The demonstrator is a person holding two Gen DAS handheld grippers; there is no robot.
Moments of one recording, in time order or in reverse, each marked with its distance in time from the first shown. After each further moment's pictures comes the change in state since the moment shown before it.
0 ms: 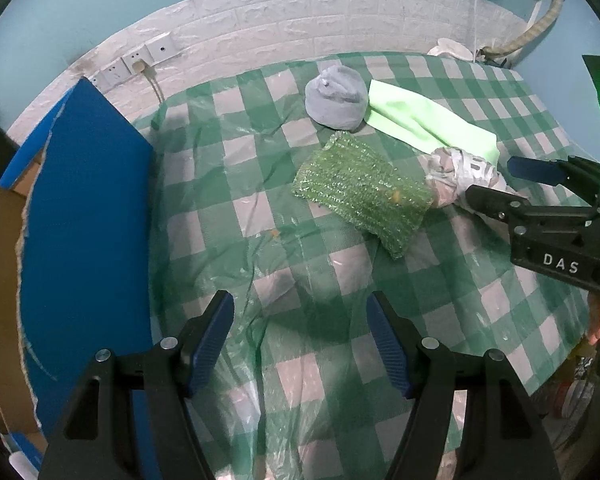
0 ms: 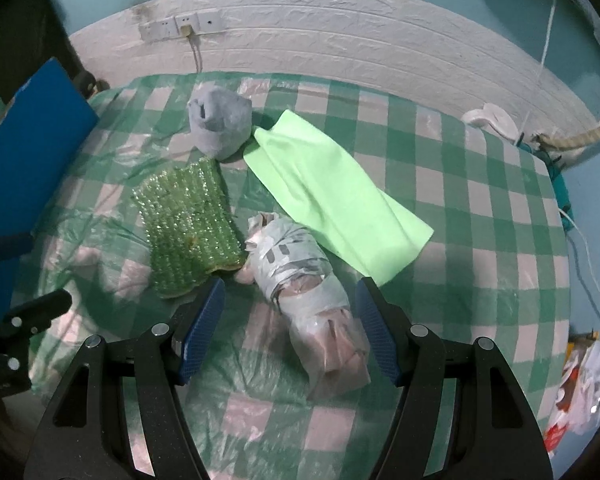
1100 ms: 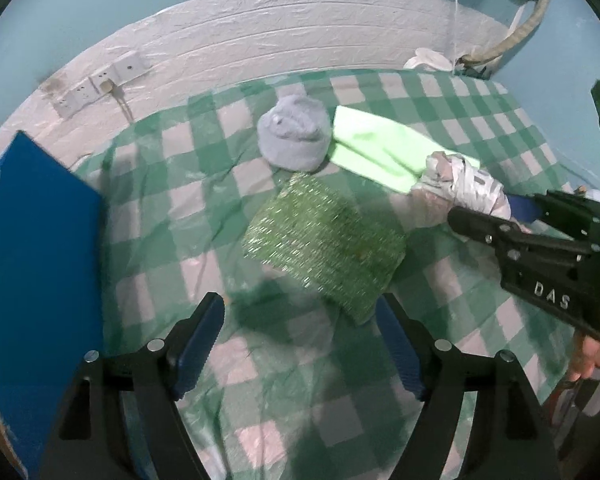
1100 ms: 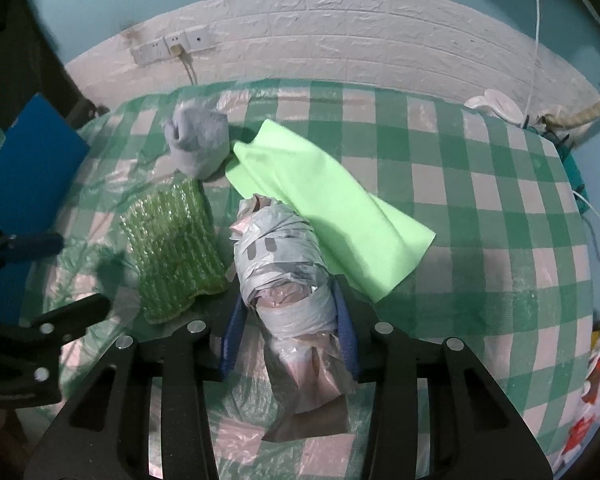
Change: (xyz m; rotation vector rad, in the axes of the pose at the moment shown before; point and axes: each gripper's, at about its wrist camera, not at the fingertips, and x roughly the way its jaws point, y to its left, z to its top) left arm 0.019 -0.022 0.040 0.032 -0.043 -0.095; right arm 0.009 -0.027 0.006 0.099 -0.036 0.073
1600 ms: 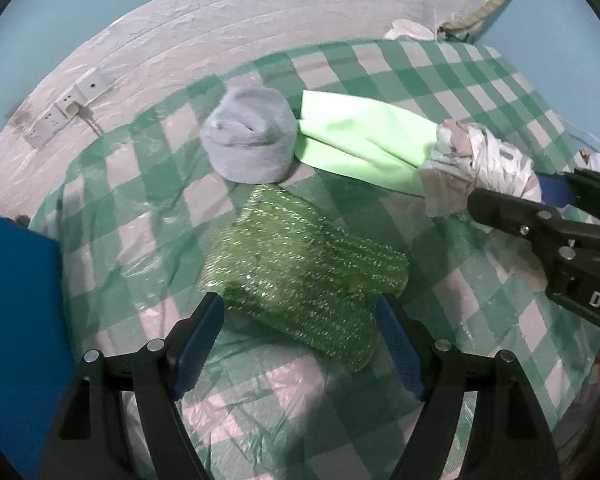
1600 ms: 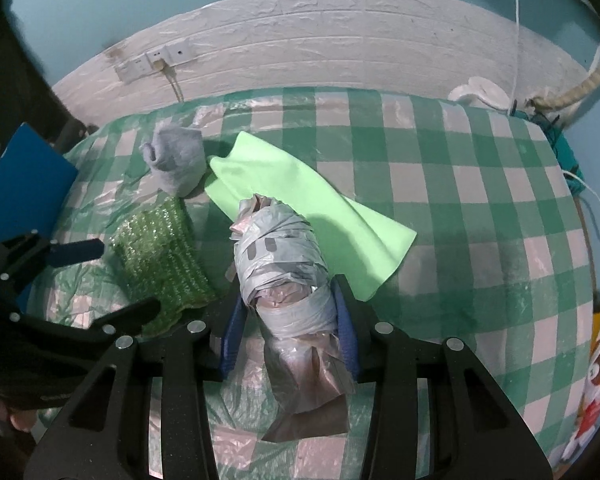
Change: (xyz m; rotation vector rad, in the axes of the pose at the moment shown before) left arm 0.042 -0.022 0.019 0.132 0.053 0.015; right arm 0.001 -0.014 0.003 0.079 -0.008 -0.007
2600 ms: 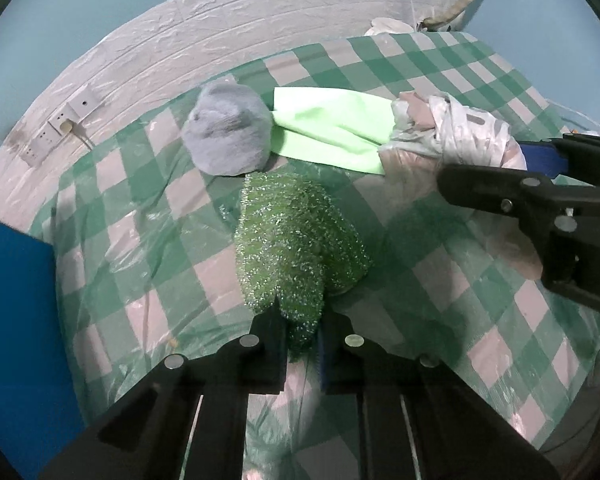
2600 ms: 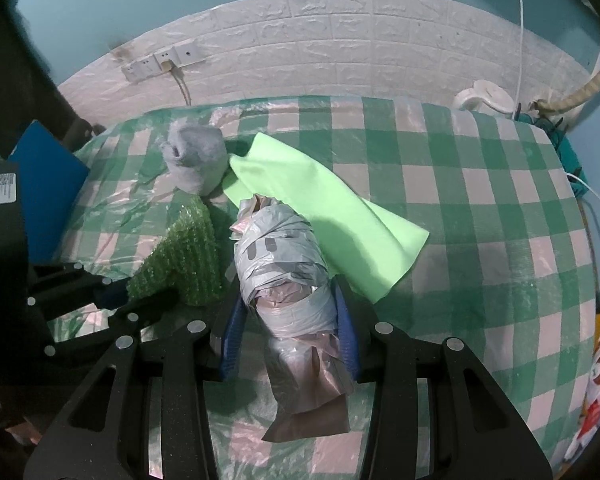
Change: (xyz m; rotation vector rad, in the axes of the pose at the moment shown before) left arm -0.008 -0.004 -0.018 0.056 -0.047 0.000; right arm -0.009 0.014 -0.004 -0.010 -0.011 0.014
